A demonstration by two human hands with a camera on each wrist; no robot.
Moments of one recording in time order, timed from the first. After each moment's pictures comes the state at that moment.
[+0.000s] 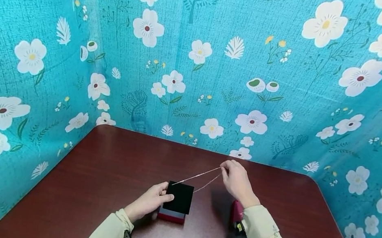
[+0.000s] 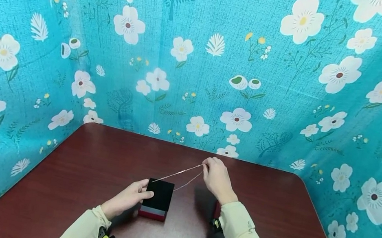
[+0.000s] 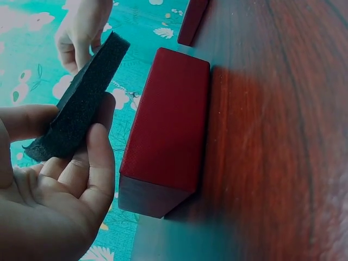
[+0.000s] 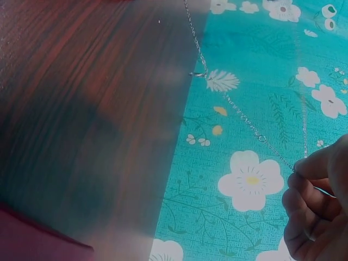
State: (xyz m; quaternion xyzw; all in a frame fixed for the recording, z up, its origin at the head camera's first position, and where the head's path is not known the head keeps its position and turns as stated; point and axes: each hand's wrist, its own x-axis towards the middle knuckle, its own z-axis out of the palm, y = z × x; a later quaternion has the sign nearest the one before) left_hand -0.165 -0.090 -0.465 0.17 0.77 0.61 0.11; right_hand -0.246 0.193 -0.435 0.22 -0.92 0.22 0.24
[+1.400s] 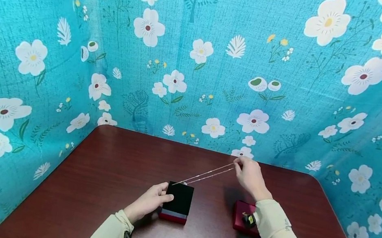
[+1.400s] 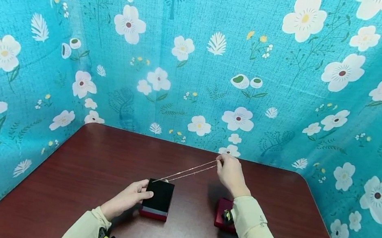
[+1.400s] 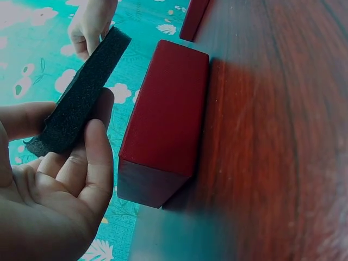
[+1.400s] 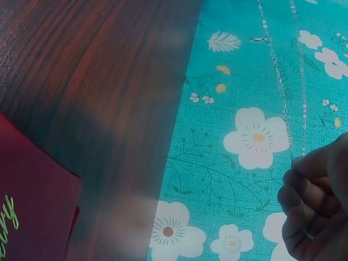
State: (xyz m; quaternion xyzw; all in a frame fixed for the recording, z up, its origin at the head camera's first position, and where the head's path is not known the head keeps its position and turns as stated) left_hand -0.174 -0.098 -0.479 0.17 0.76 0.61 0.13; right_hand -0.266 0.225 -0.429 0.16 -0.94 0.22 0.21
